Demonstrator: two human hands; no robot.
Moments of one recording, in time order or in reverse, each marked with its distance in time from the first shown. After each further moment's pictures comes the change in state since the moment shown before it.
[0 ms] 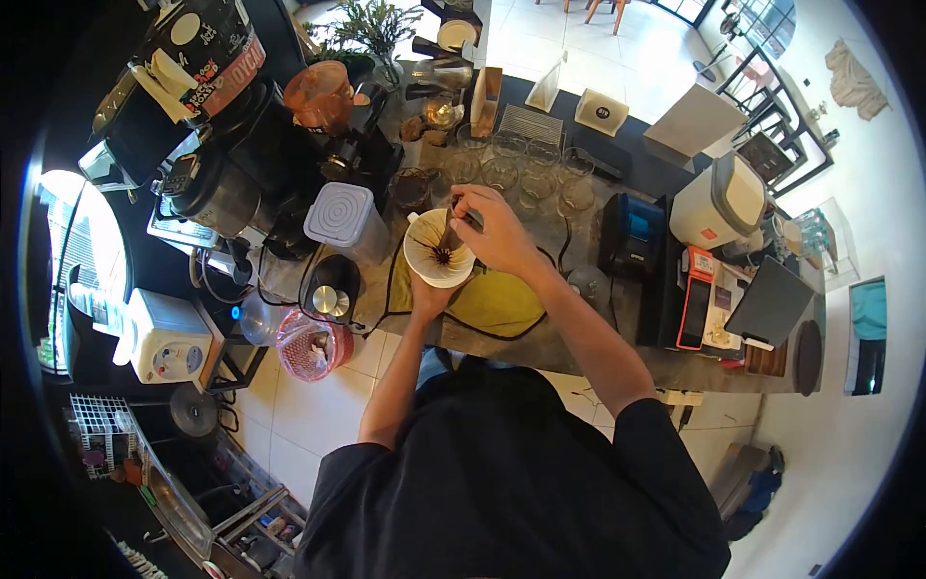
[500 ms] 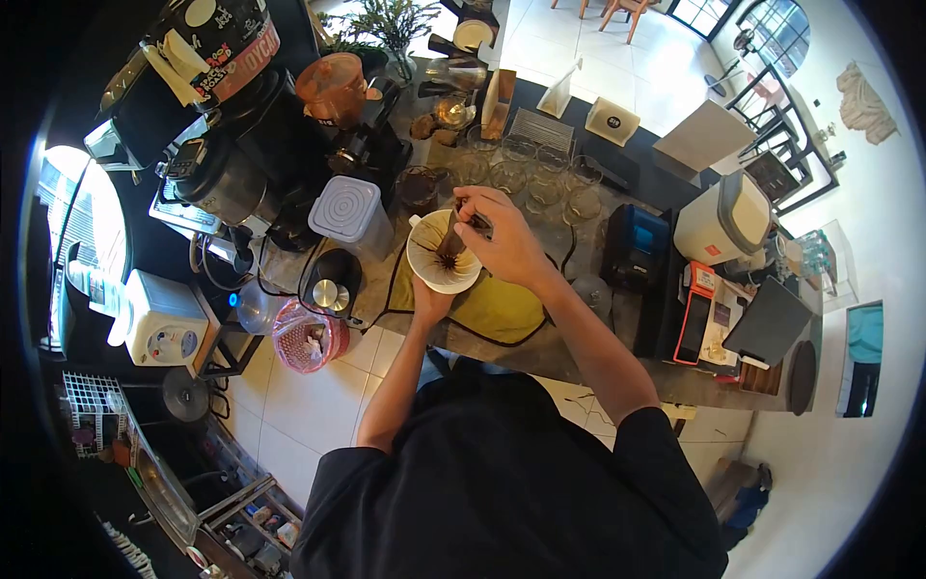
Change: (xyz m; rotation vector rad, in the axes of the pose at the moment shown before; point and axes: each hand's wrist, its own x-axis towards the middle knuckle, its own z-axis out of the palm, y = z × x) left_hand -0.007 0.018 0.012 -0.148 0.195 0.011; right_hand 0.000 -0.025 -0.012 0.068 -0.035 -0.001
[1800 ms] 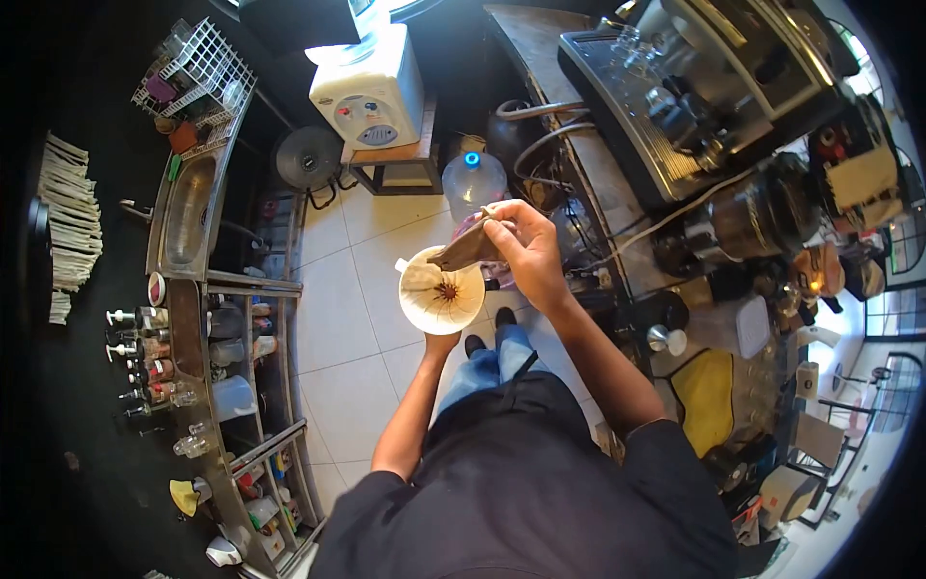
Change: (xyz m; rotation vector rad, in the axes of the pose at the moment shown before) left_hand -0.256 0.123 -0.444 0.382 1.006 0.010; right_hand 0.065 -0.249 0.522 0.914 -0.755 0.142
